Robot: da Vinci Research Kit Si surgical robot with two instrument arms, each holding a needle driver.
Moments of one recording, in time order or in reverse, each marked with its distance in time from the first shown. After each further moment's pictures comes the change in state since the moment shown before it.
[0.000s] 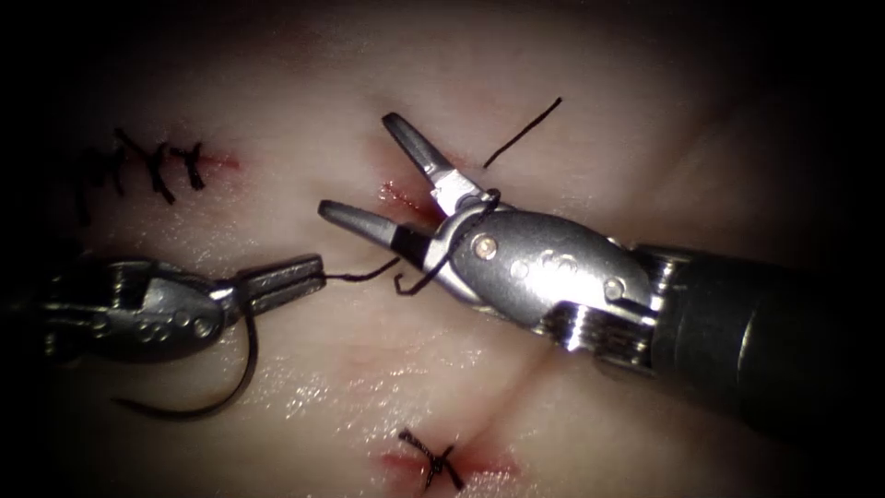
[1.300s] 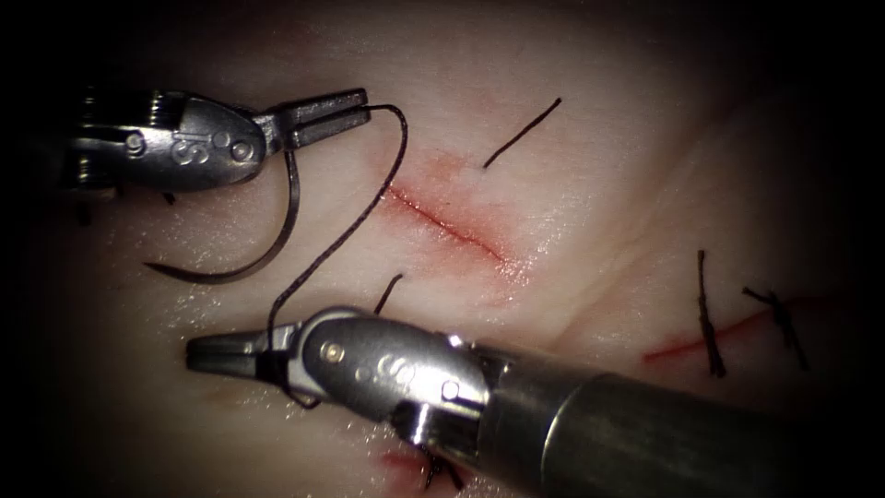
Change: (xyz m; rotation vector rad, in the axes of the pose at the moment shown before) right arm -0.002 -0.010 0.005 0.624 0.167 0.097; left arm -0.001 -0.009 0.006 -0.057 0.056 0.023
